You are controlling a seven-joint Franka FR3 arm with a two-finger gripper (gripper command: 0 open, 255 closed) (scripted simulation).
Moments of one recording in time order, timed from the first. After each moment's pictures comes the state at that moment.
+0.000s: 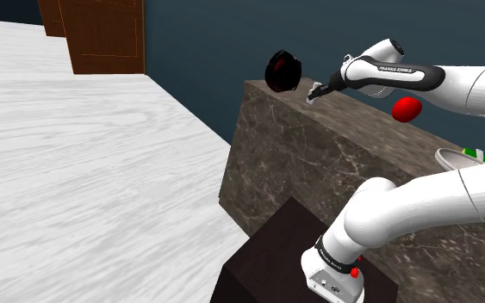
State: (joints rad) arm -0.01 -0.63 -0.74 -2.37 -0.23 2.51 -0.47
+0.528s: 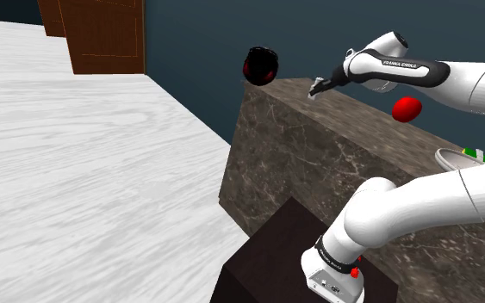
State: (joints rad) arm -0.01 -0.64 -0.72 -2.33 -0.23 2.46 -0.46
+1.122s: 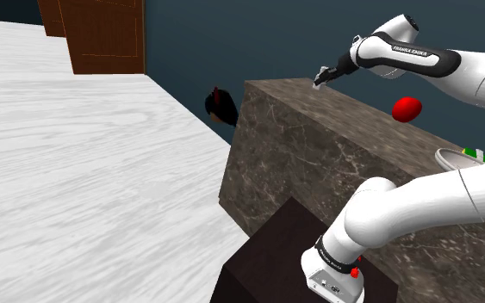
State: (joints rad) arm 0.00 -0.64 -0.69 -2.21 -0.21 2.34 -0.45
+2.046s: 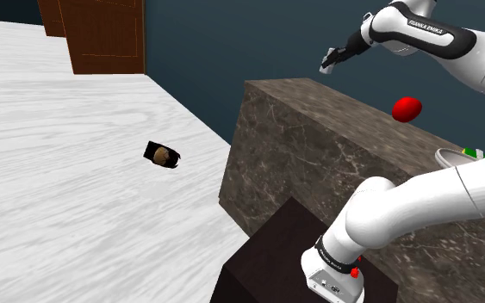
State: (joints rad) arm 0.03 -0.60 -0.66 -2.00 -0.18 2.17 -0.45
